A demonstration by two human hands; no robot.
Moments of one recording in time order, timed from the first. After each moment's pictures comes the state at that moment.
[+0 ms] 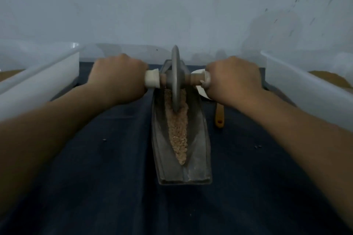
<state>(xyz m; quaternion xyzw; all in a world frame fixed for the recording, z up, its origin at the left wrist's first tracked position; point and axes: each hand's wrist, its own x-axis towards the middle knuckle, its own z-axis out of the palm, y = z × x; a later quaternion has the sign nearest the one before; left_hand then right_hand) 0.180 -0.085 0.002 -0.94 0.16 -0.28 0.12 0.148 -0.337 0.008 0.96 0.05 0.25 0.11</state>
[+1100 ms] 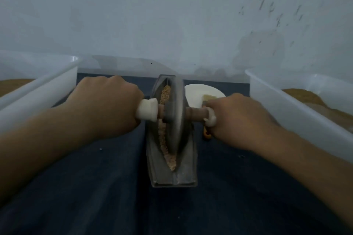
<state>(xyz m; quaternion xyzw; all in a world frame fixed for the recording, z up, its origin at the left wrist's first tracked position) 0.118 -0.072 0.018 -0.93 0.21 -0.27 0.16 0.078 -0.351 0.002 0.97 0.09 0.22 0.06</state>
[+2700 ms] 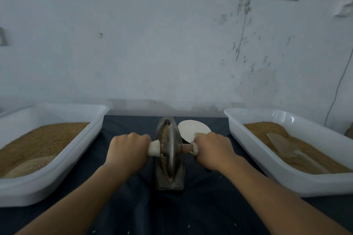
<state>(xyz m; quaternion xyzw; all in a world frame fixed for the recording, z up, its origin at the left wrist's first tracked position) 0.068 -0.081 0.010 -0.95 0.14 -0.26 0.11 0.050 -0.337 0.020 0.98 0.06 0.15 0.04</state>
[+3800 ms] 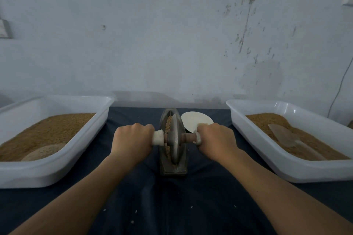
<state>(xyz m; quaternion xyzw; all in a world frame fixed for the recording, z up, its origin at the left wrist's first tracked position) 0.051 -0.079 0.012 -0.94 0.15 -0.29 0.11 0.034 -0.330 0.018 0.97 0.05 0.22 0.06</state>
